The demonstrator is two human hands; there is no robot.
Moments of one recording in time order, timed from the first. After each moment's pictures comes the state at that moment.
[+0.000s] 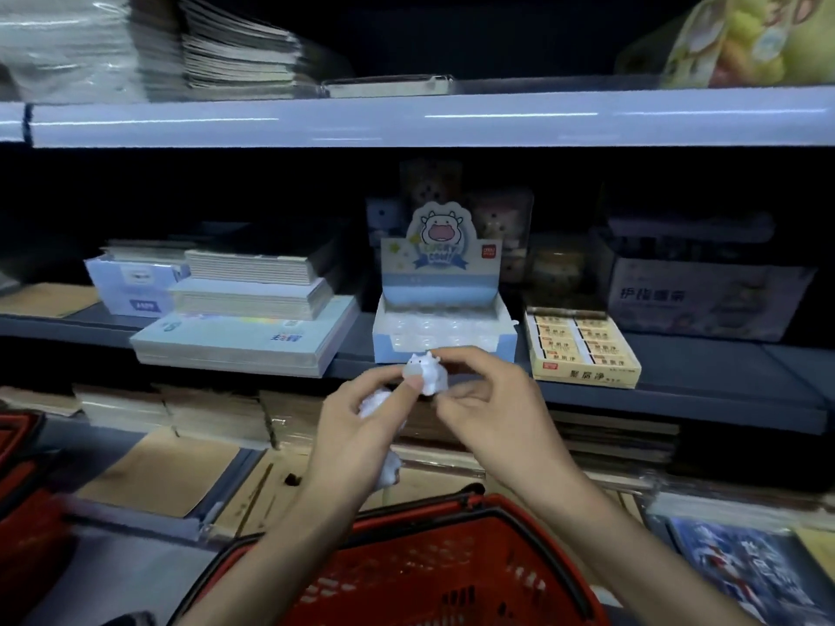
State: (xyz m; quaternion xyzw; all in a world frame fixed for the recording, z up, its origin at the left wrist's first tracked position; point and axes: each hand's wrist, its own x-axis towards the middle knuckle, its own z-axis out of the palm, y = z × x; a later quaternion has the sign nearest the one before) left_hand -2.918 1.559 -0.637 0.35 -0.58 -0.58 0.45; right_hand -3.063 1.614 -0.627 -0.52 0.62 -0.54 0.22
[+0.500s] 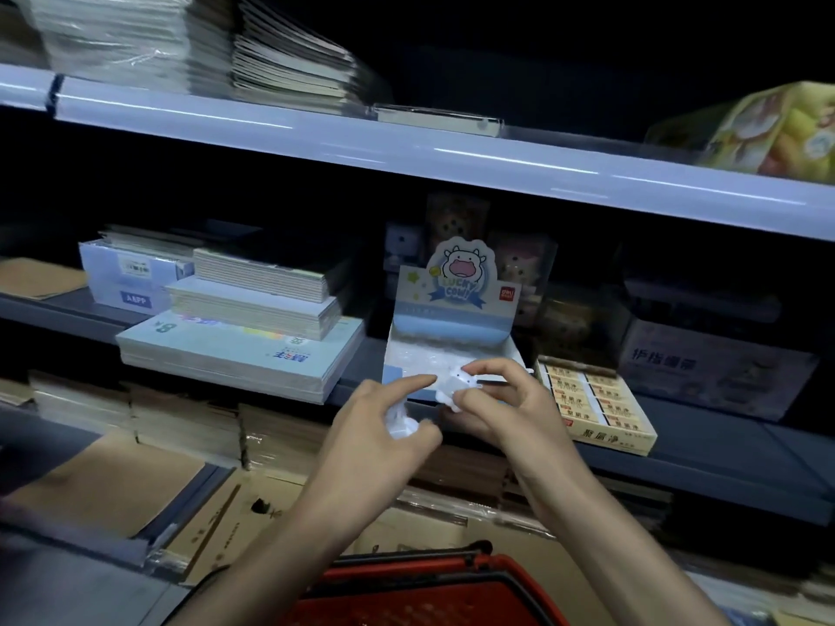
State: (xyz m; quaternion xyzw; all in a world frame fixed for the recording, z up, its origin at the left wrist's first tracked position) left_hand -2.922 1.518 -0.645 0.37 -0.72 -0.44 0.40; right_hand -3.079 1.578 -0.614 -0.42 0.59 -0.61 0.33
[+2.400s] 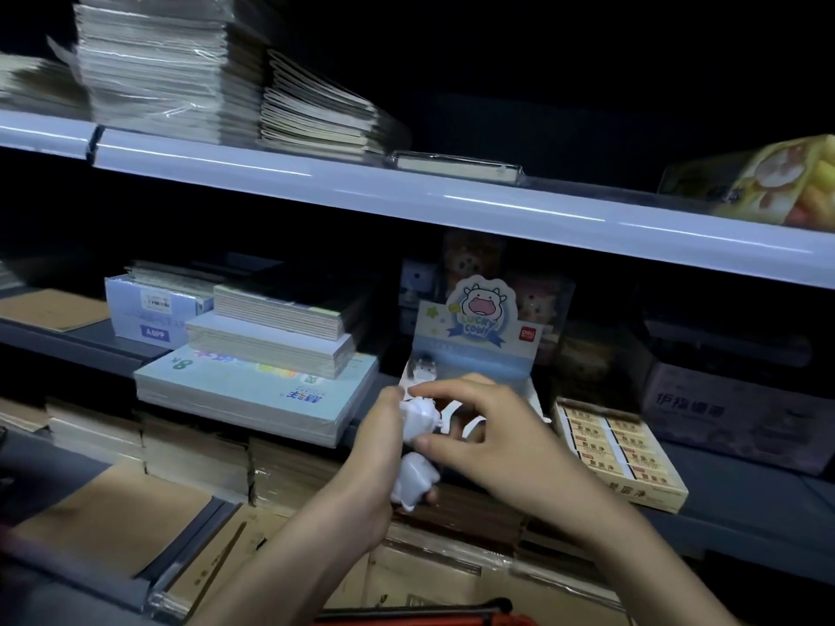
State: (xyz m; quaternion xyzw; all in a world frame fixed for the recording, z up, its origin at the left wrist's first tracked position) left_hand -2.940 1.494 -0.604 0.37 -0.43 -0.74 0.36; right_hand -3.064 1.557 -0.567 -0.67 0.63 -0.36 0.16
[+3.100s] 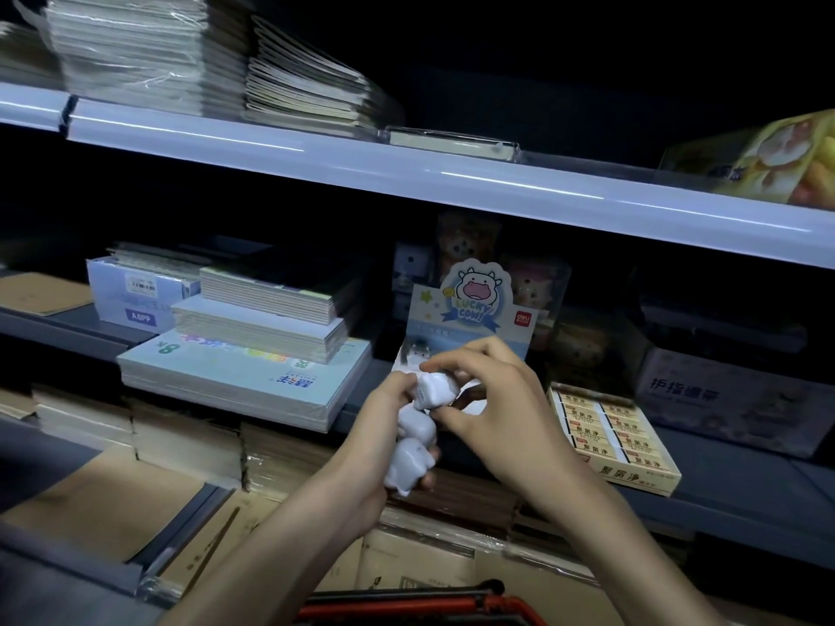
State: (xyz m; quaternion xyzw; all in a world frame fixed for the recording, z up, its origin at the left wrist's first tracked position) left_hand -2.944 1.488 -0.615 0.32 -0.48 -0.74 0.35; right_hand -3.080 1.540 -0.588 -0.67 0.62 -0.41 0.03
